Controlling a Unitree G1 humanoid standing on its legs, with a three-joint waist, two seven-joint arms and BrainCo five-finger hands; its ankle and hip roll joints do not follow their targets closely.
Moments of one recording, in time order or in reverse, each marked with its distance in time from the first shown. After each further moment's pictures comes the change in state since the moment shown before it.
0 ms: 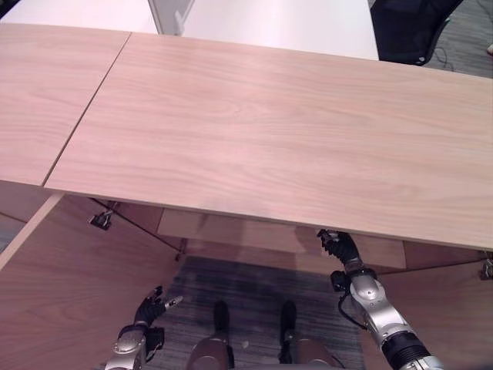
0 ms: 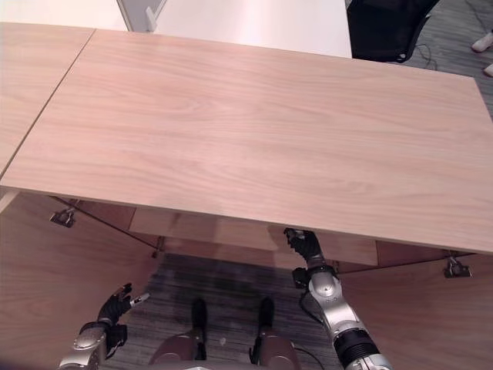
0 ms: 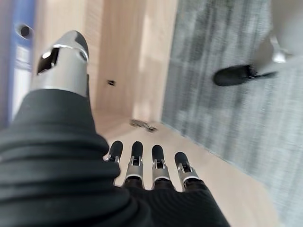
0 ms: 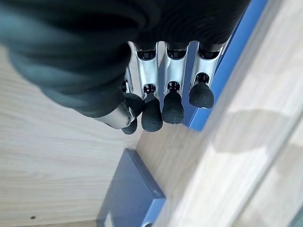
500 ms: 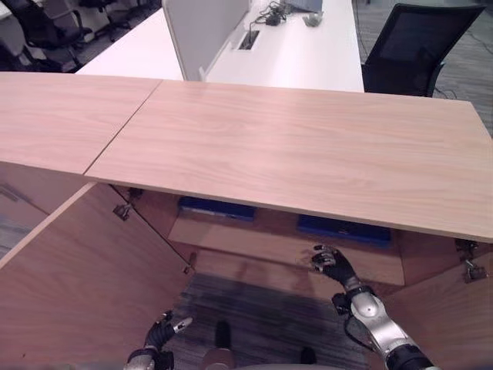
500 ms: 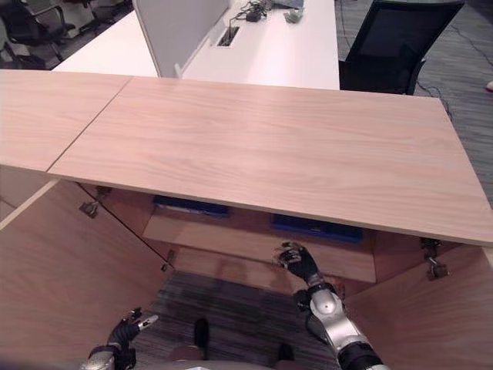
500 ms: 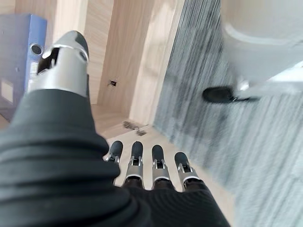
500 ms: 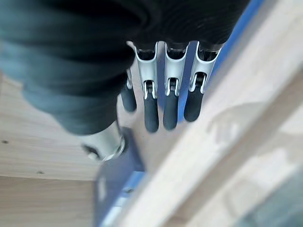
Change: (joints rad) left arm 0.098 -0.102 0.005 0.032 -0.034 0.004 -0.016; right arm 0.071 -0.061 0.057 0.105 -0.070 0.021 0.040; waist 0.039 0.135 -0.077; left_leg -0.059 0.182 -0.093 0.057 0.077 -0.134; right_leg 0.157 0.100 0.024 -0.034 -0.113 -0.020
